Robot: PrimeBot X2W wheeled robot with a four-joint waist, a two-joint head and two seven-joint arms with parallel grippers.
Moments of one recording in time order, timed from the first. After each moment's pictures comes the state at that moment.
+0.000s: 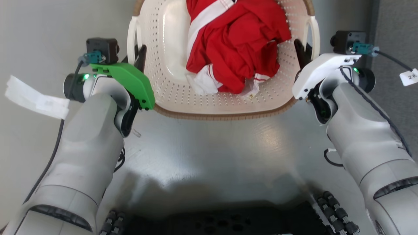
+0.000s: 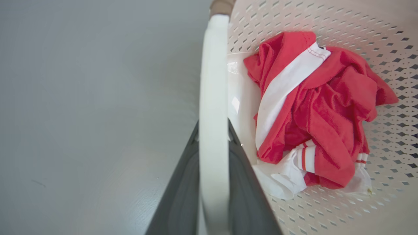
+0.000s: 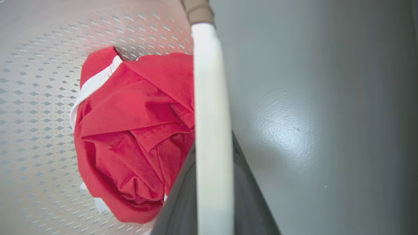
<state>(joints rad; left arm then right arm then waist) -0.95 0.01 -0.60 1.01 -0.65 -0.12 -0.16 -0.91 -0.06 0.36 1.12 0.45 0.11 -0.20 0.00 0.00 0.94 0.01</state>
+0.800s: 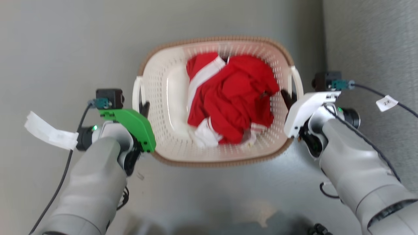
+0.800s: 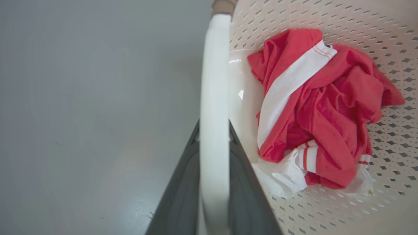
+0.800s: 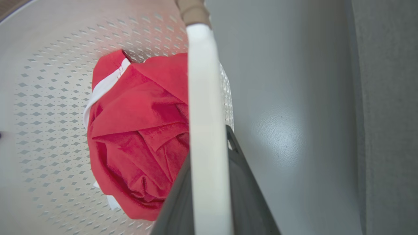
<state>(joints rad) -0.81 0.01 -0.67 1.09 -0.81 -0.12 -0.11 -0.79 -0.05 0.52 1.13 0.60 0.12 -0.11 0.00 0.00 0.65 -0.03</state>
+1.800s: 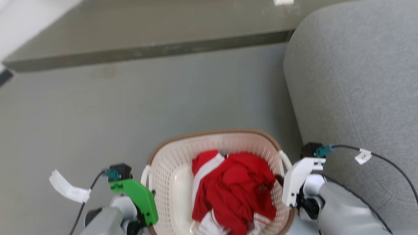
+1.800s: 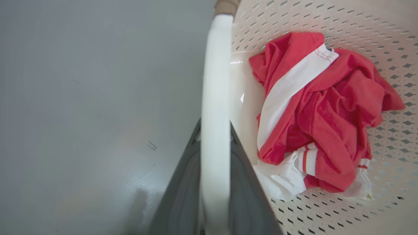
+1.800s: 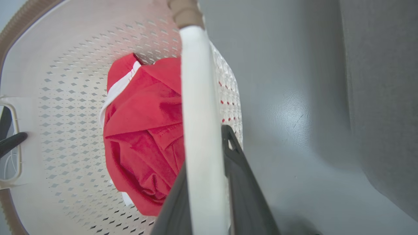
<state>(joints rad) -0.52 0.01 -0.74 1.16 -0.96 -0.13 0.06 -0.51 -0.05 0.69 1.11 0.84 0.11 0.12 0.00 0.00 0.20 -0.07</state>
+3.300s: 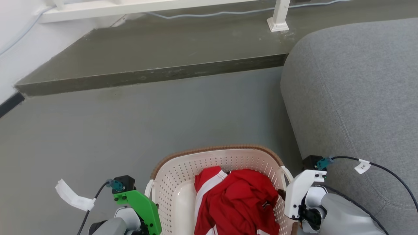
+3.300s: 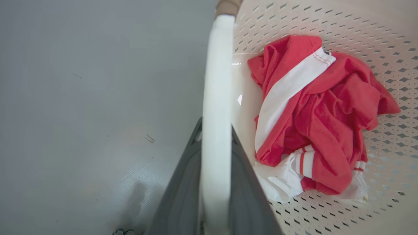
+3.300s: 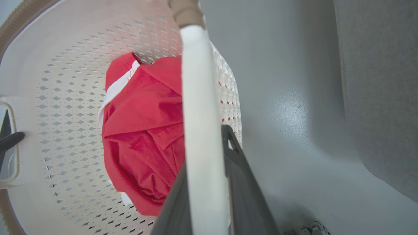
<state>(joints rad) -0.47 0.01 -0.80 1.13 -1.04 -0.10 0.10 -0.47 -0.06 0.76 1.14 0.91 0.11 0.15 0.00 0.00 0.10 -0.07</state>
